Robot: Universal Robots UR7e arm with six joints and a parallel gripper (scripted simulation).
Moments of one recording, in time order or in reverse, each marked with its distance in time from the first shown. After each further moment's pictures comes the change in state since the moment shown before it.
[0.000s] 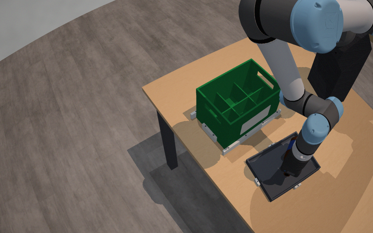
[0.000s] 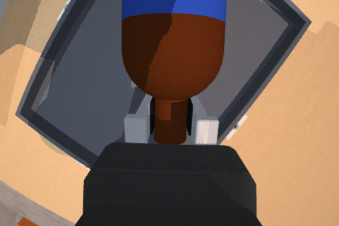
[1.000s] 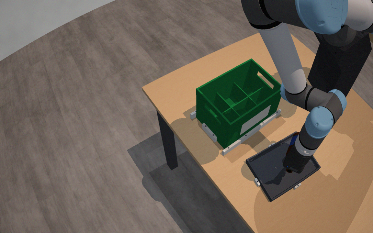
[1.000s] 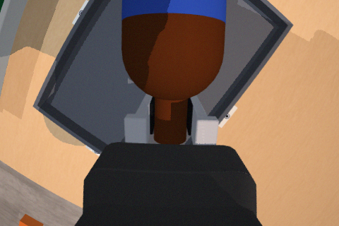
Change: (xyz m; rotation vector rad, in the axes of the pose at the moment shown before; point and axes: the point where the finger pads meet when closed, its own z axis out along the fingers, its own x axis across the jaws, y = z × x) arm 0.000 0.000 -0.032 -0.001 0.000 0.000
